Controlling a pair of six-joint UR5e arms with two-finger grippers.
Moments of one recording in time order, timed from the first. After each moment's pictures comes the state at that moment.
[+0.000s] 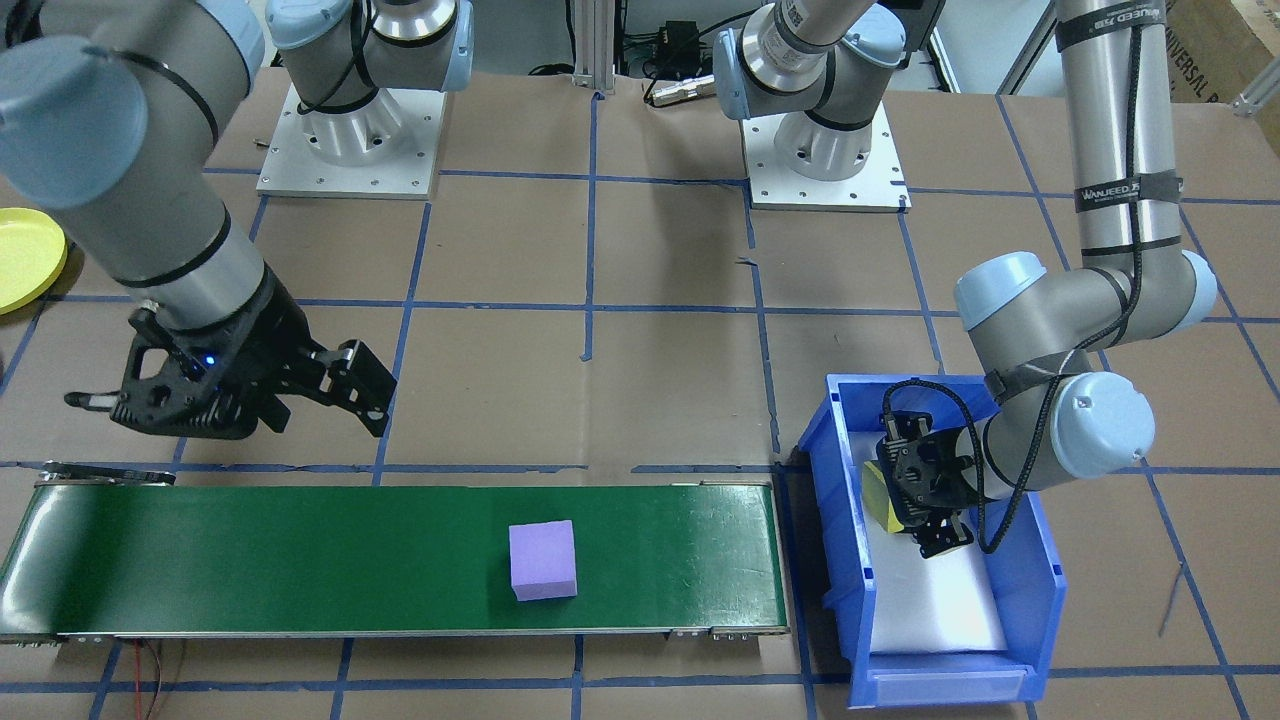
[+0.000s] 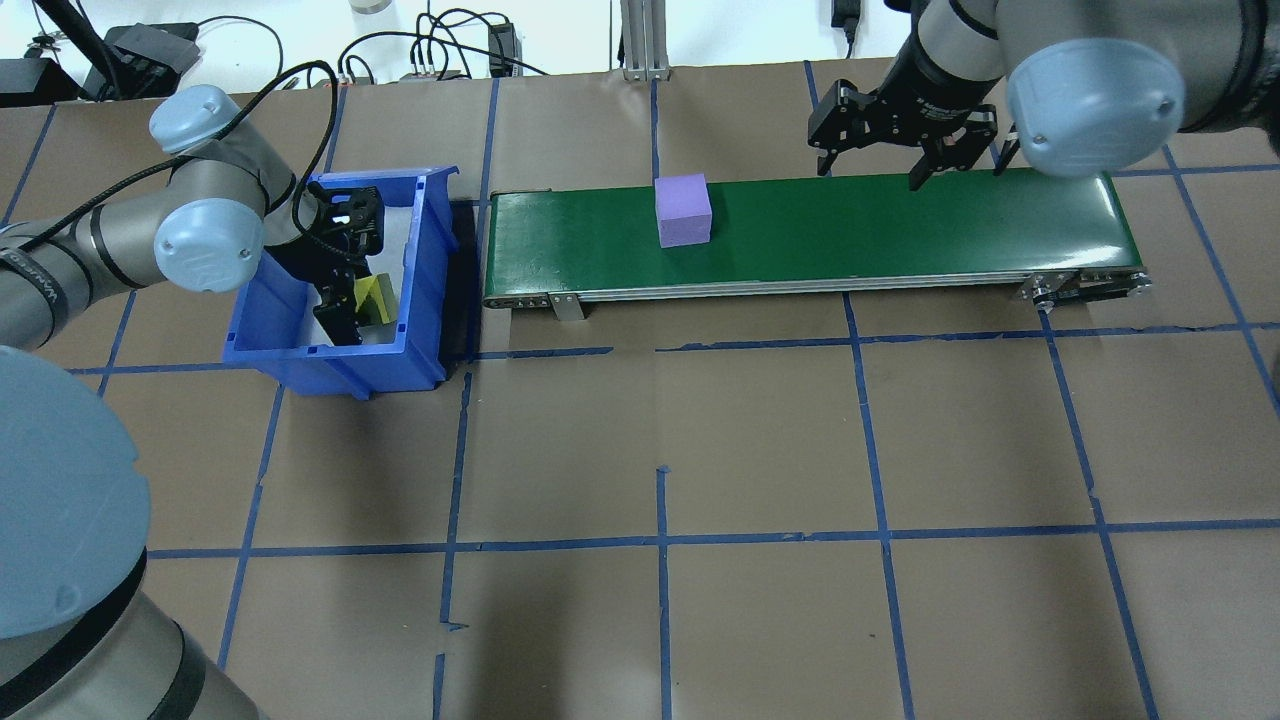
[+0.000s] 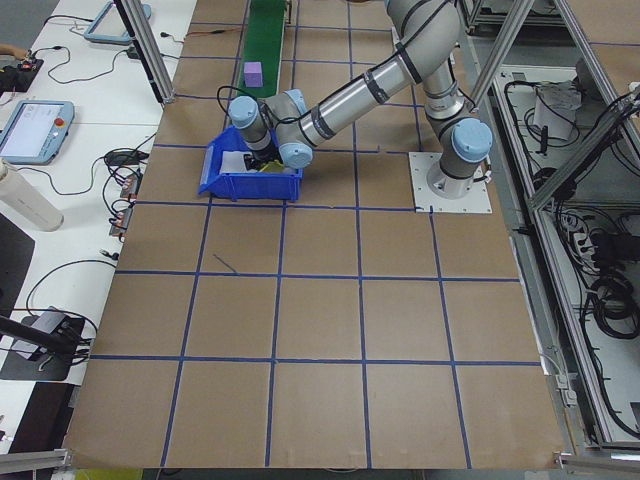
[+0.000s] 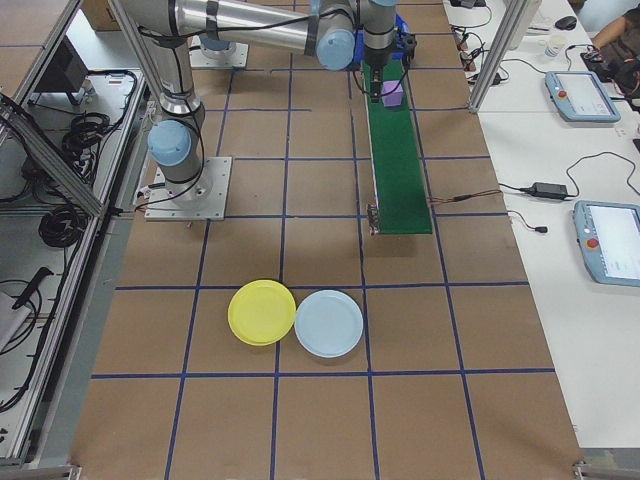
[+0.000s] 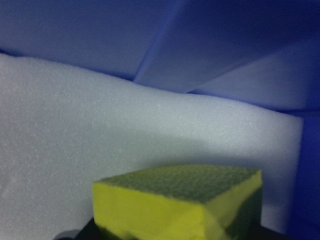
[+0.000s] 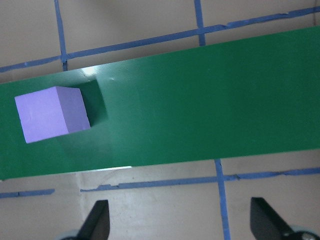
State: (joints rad) left arm -1.32 -2.08 -1.68 -1.12 1.45 1.62; right arm 1.54 -1.32 1.57 -1.94 -1.38 0.11
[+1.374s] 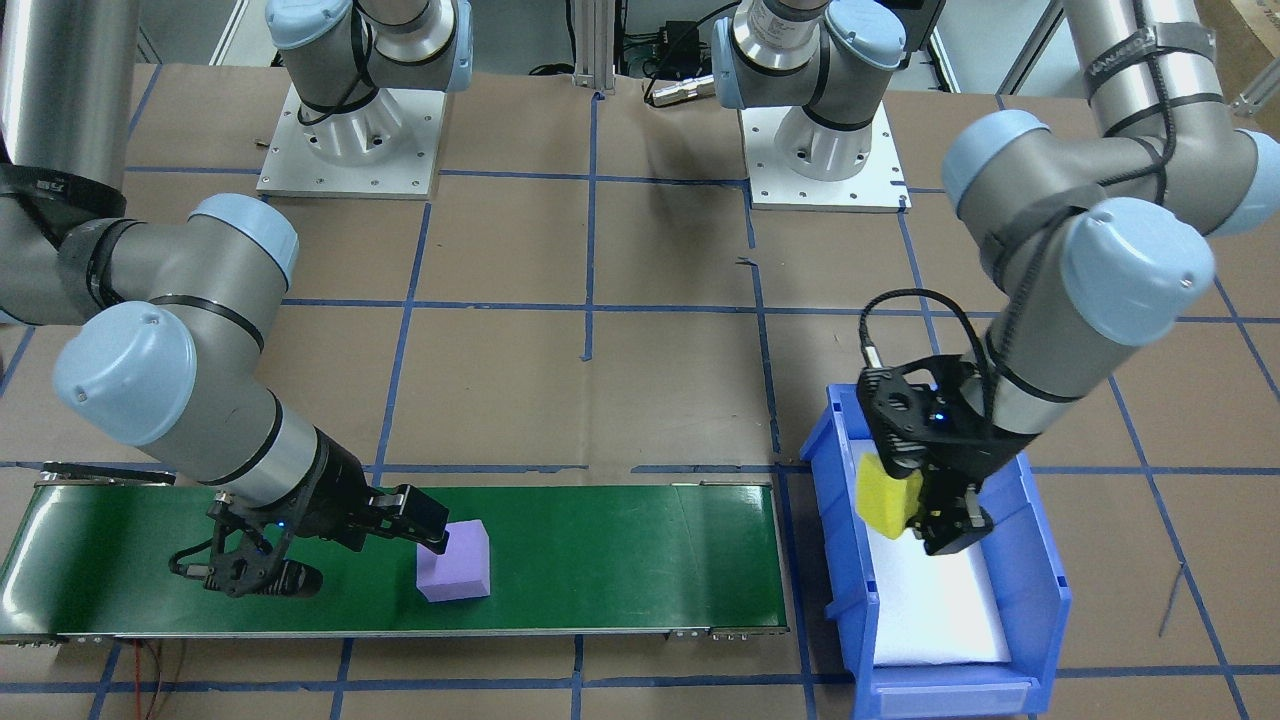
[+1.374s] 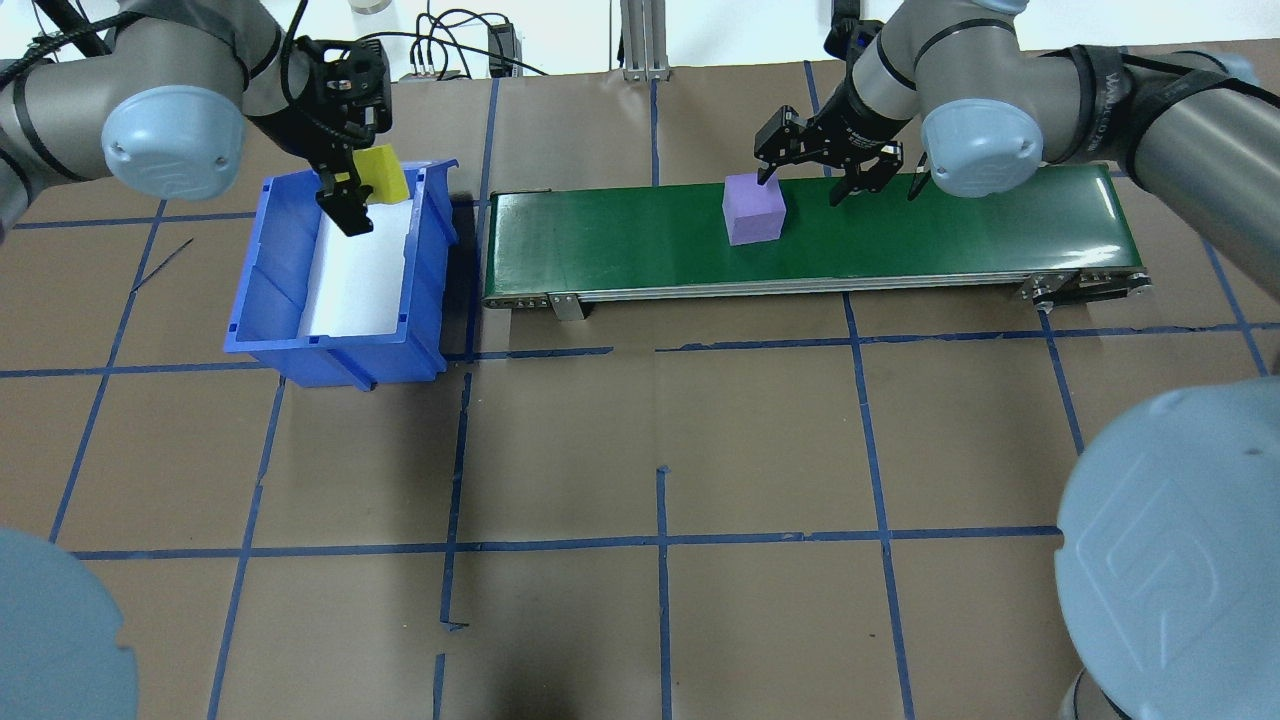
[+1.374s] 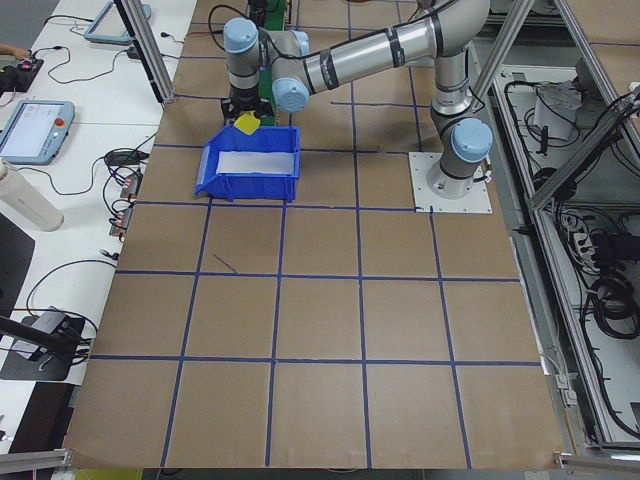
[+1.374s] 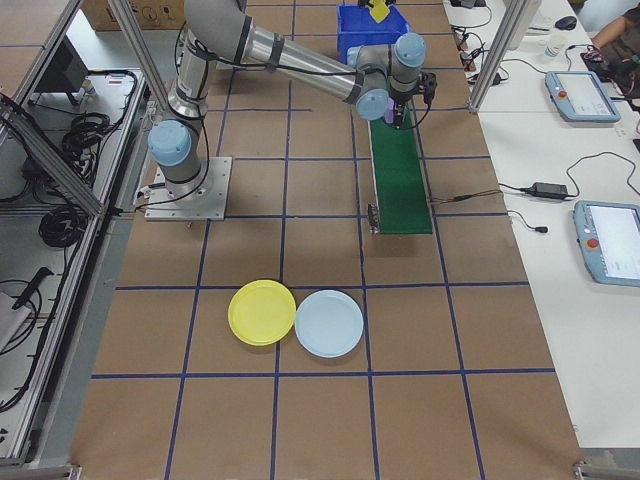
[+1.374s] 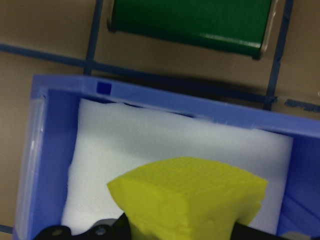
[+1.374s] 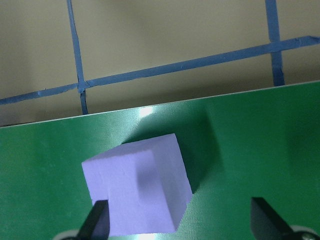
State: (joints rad) left arm -1.49 -1.91 -1.53 -1.13 1.46 1.56; right arm 1.55 -1.09 1.52 -2.10 -1.23 0.13
